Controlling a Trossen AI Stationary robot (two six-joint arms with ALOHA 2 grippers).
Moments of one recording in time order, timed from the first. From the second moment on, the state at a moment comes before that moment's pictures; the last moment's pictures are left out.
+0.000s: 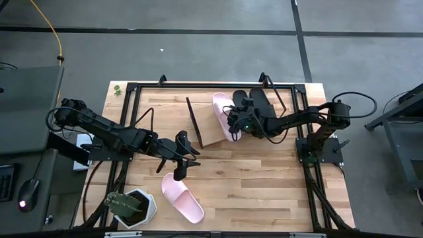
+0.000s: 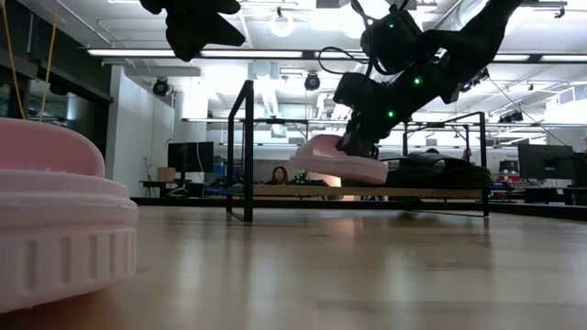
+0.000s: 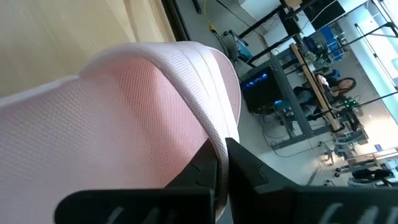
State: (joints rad) left arm -0.22 1.29 0.88 -0.17 -0.23 -0.34; right arm -0.14 1.66 0.73 0.45 0.75 -0.54
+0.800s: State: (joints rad) left arm -0.22 1.29 0.88 -0.17 -0.23 -0.35; right arm -0.14 1.66 0.73 0.35 0.81 -0.56
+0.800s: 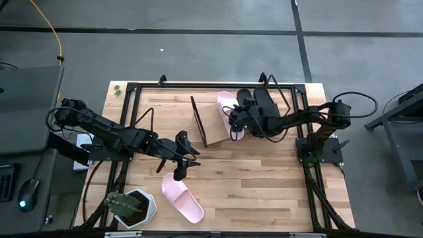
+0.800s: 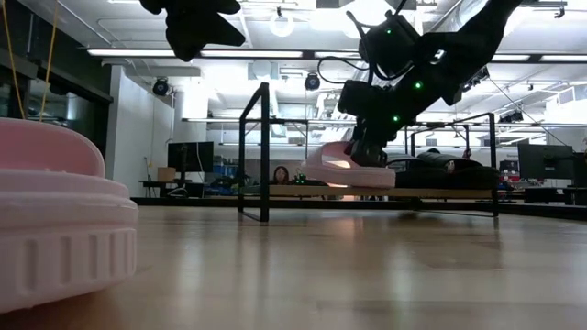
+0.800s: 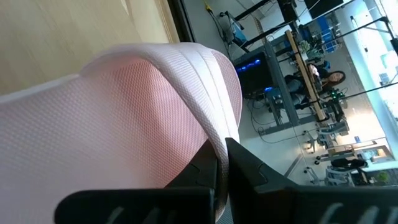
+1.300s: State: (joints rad) left arm -0.22 1.29 0.88 -0.17 -0.23 -0.35; right arm -0.19 1.66 0.73 0.36 0.78 -0.56
